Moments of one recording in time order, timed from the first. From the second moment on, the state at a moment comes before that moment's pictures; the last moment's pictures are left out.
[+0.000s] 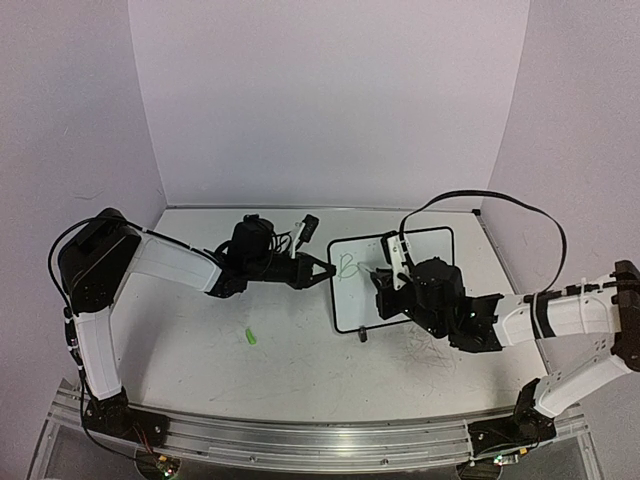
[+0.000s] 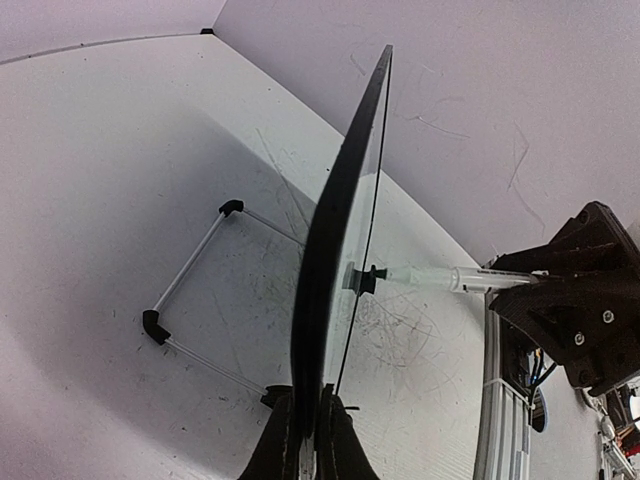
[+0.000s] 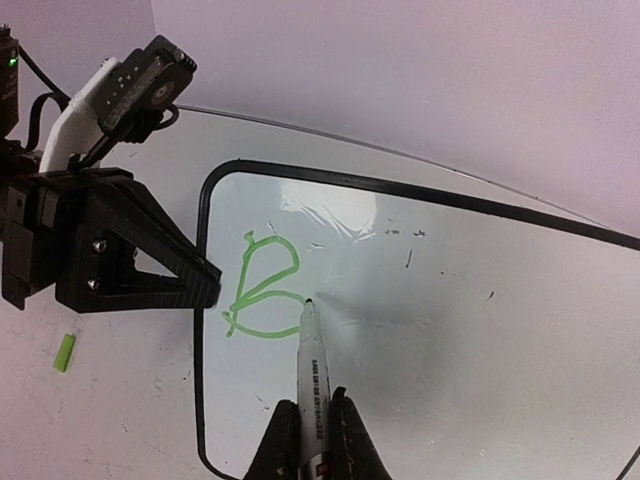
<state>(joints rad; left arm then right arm) -0.77 1.92 1.09 0.52 0.54 -0.41 0.98 1.39 0.66 0.38 0.47 0.16</state>
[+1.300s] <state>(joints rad) -0.77 1.92 1.09 0.52 0.54 -0.41 0.98 1.41 0.66 0.33 0.50 0.25</state>
